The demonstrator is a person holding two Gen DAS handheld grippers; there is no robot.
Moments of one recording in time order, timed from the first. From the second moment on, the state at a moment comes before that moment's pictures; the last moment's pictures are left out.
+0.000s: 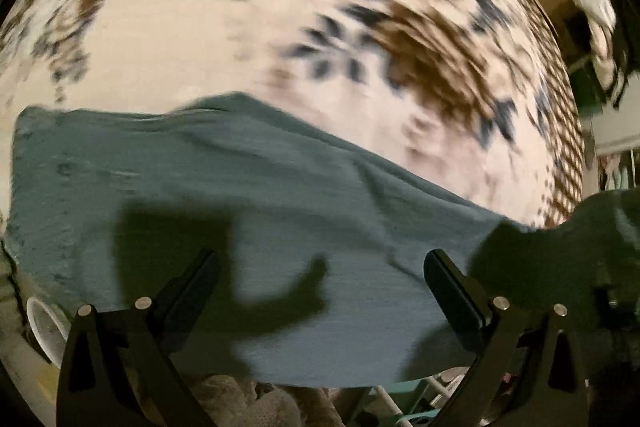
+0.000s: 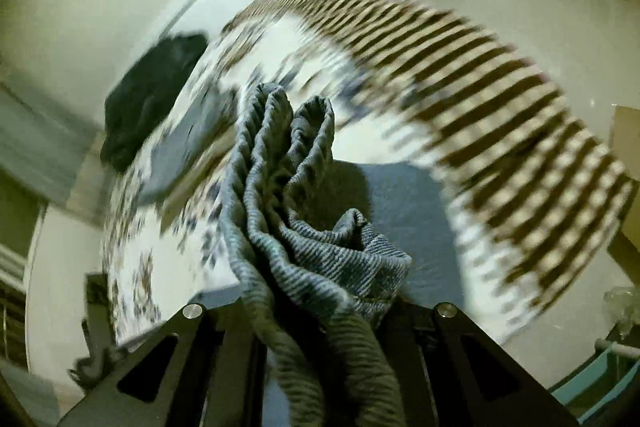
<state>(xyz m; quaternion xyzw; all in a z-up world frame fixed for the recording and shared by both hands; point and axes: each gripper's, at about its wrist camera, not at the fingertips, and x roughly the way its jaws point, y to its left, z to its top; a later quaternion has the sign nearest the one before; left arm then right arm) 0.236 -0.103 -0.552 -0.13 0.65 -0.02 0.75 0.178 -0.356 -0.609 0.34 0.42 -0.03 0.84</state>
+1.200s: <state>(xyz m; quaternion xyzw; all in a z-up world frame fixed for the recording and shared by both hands) 0.221 -0.031 -0.602 -0.16 0.66 -0.02 0.74 0.175 -0.229 -0.704 0.19 0.65 -0.04 0.73</state>
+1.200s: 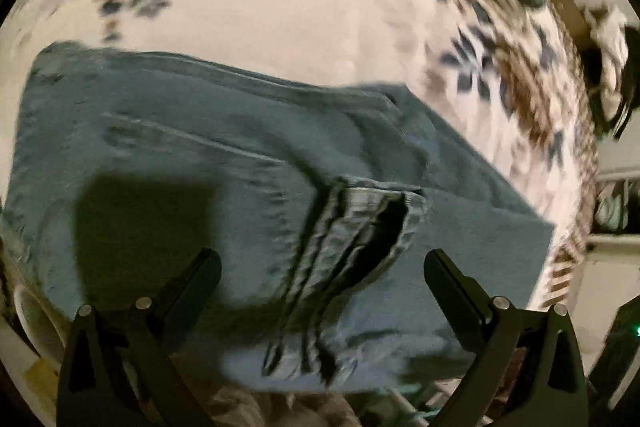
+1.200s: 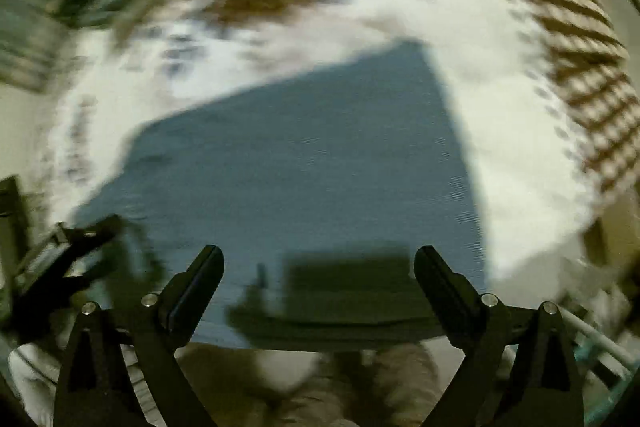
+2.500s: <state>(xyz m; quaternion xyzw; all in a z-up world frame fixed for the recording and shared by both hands) 0.088 0.243 -0.656 -0.62 0.43 0.17 0.63 0.241 -0.070 -0.698 0.06 0.69 0.07 0.72</state>
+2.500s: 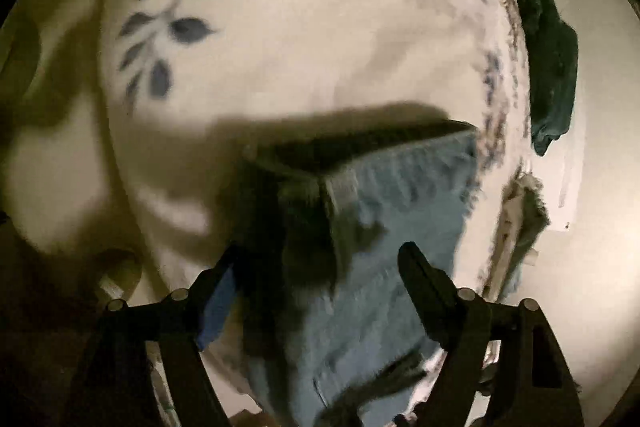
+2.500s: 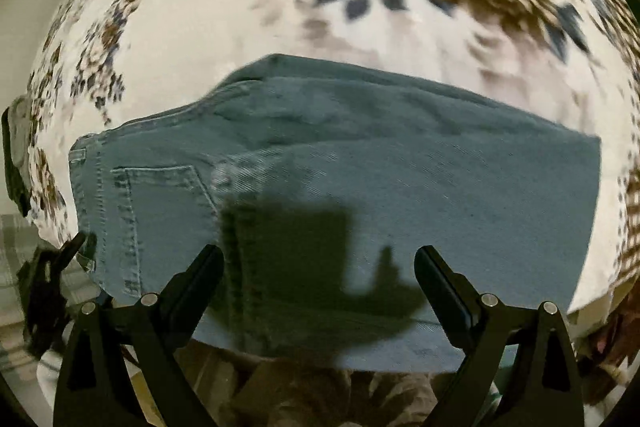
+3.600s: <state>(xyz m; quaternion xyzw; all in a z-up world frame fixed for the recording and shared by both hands) 0.157 -0.153 -0.516 -0.21 0.54 -0.11 0.81 0.164 -0.311 -0.685 0.18 0.67 -0.05 0.72</state>
